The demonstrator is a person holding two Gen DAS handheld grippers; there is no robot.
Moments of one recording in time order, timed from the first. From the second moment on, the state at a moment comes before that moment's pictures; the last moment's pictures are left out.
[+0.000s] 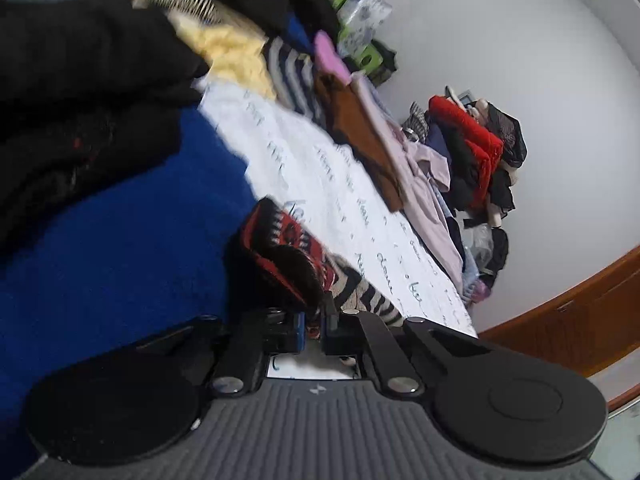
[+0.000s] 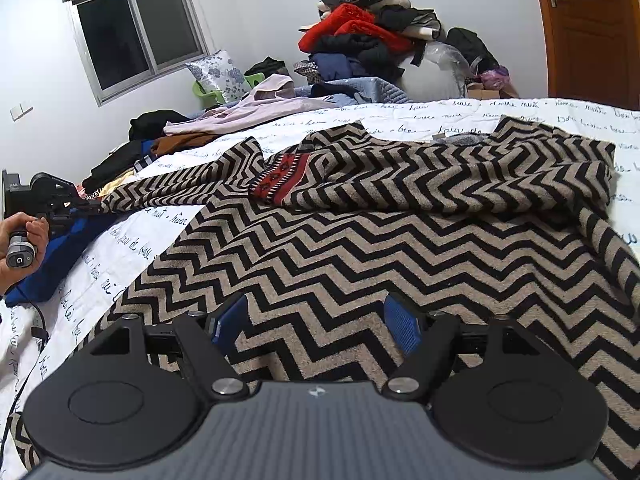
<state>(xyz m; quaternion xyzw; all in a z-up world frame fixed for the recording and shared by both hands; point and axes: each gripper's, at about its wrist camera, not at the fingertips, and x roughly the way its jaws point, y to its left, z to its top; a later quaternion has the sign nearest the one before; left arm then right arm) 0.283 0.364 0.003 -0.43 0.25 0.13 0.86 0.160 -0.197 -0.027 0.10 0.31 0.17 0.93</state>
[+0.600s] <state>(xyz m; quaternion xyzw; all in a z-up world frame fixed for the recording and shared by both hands) 0.291 0.149 0.115 -0.12 0.16 0.02 0.98 0.138 -0.246 -0.034 0.13 0.30 0.13 0.93</state>
